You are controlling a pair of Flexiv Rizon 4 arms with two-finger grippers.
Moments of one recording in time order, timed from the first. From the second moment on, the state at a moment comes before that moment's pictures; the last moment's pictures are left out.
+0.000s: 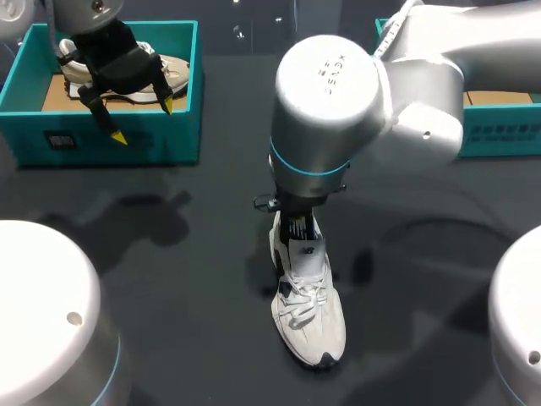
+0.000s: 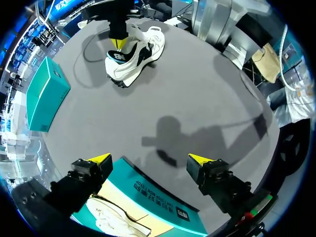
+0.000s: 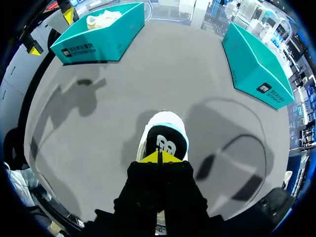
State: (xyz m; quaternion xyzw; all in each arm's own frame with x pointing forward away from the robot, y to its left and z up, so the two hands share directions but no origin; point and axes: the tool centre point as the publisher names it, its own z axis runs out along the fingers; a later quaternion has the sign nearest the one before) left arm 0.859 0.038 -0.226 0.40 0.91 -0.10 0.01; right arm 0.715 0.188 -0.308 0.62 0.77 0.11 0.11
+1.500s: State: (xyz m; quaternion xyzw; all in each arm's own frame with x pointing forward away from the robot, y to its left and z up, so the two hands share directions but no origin) left arm 0.859 0.038 -0.227 0.40 0.91 -0.10 0.01; right arm 0.710 0.170 -0.406 0.66 0.74 0.09 0.13
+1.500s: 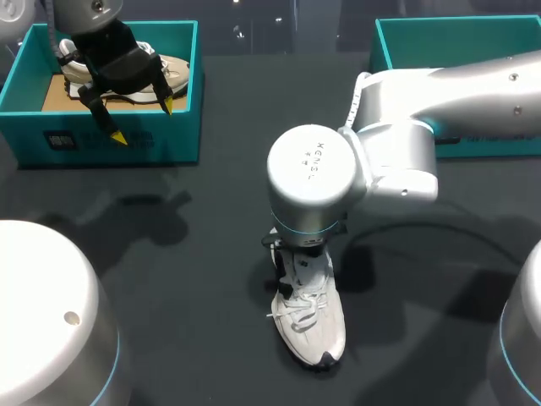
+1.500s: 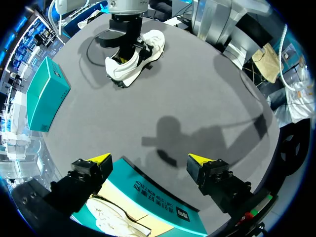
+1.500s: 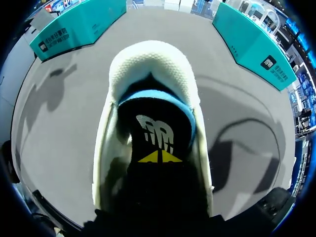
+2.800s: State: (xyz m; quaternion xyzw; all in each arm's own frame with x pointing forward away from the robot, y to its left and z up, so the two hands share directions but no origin) left arm 0.859 0.038 -0.227 0.40 0.91 -0.10 0.01; right arm 0.732 0.187 -0.327 0.61 0.75 0.11 0.24
